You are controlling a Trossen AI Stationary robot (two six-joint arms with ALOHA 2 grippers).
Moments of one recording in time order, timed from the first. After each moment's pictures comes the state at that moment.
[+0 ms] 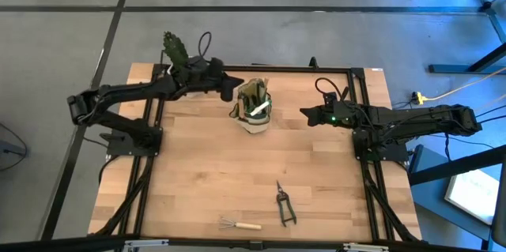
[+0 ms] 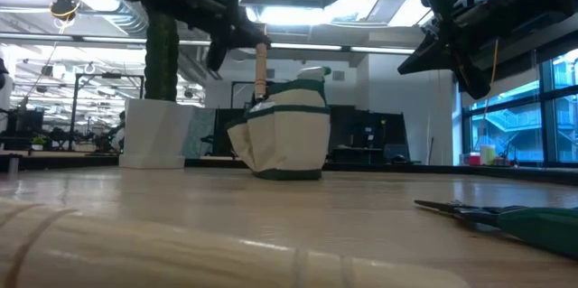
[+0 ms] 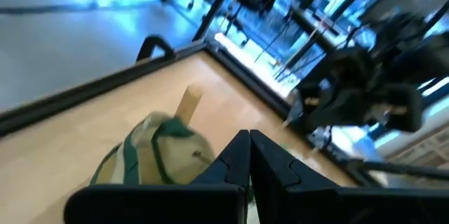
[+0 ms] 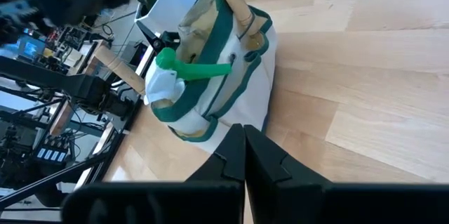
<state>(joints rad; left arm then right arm) 0.49 1.28 0.82 0.21 0.17 -0.55 -0.05 0.85 0.45 -0.06 0.34 1.06</state>
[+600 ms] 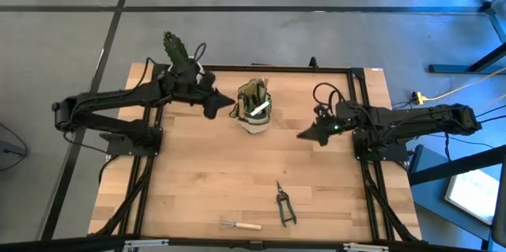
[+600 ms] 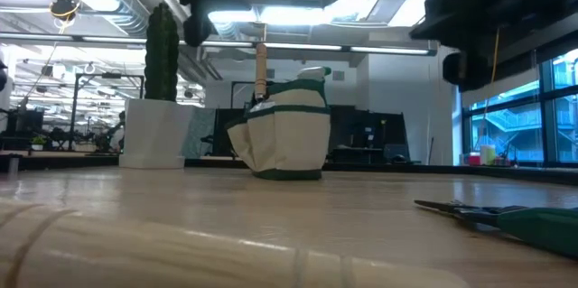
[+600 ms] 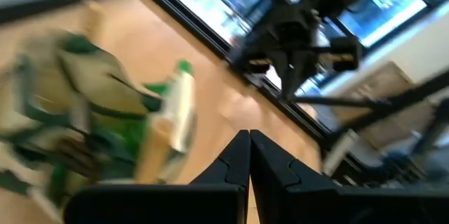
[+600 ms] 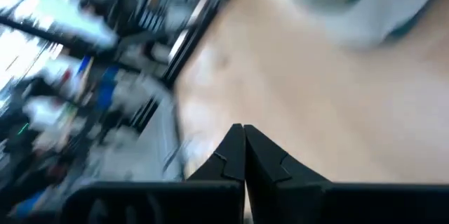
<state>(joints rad) 0.35 1.07 0.82 -0.07 0.28 -0.61 -0.03 0.85 0.45 0.01 -0.24 0.97</state>
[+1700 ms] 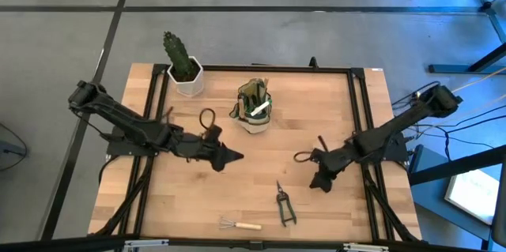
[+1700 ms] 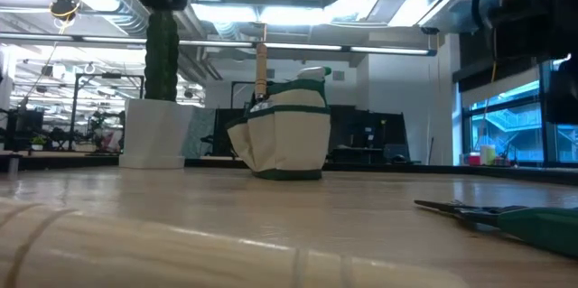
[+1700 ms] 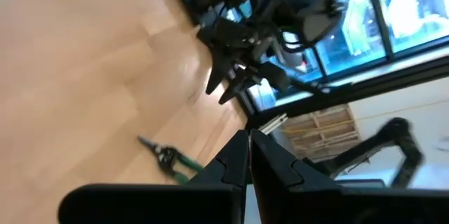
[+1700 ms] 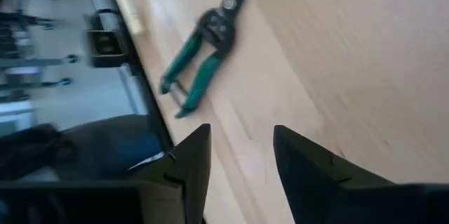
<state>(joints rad) -0.38 1.26 0.82 0.14 -0.36 -1.23 0.52 1.15 0.48 -0.14 -0.15 1.24</state>
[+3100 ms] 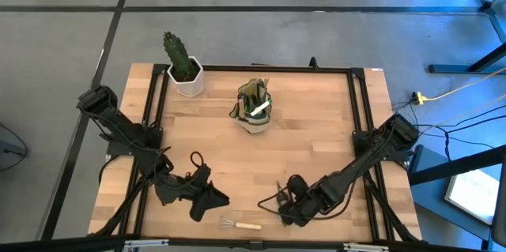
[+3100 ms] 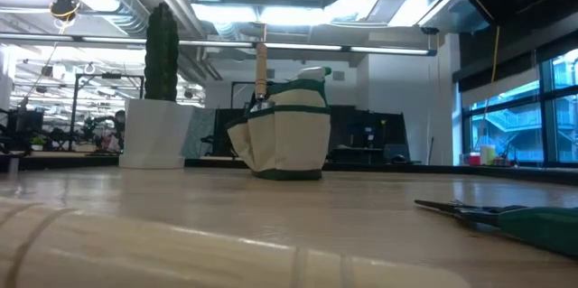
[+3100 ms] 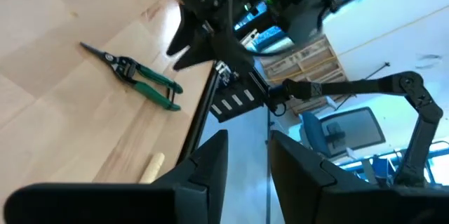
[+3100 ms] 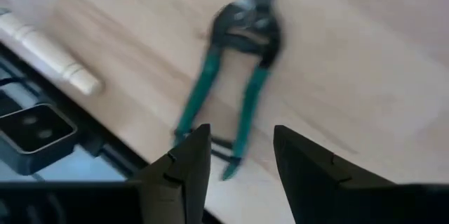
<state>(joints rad) -0.77 1.40 0.82 0.28 -0.55 -1.19 0.71 1.85 1.27 -0.66 0.10 1.70</state>
